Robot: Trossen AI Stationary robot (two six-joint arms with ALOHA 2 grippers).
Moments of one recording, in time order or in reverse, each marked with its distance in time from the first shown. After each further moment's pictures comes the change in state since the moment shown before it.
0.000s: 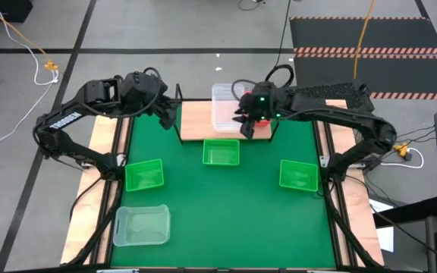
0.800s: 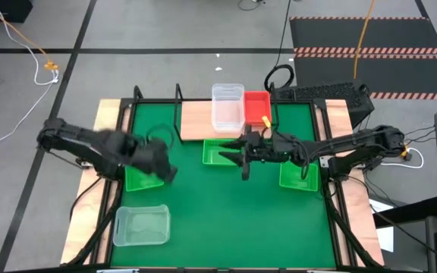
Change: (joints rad) left arm -0.512 -0.034 -0.352 -0.136 0.151 -0.960; right arm 0.435 -0.112 -0.414 0.995 0.205 0.287
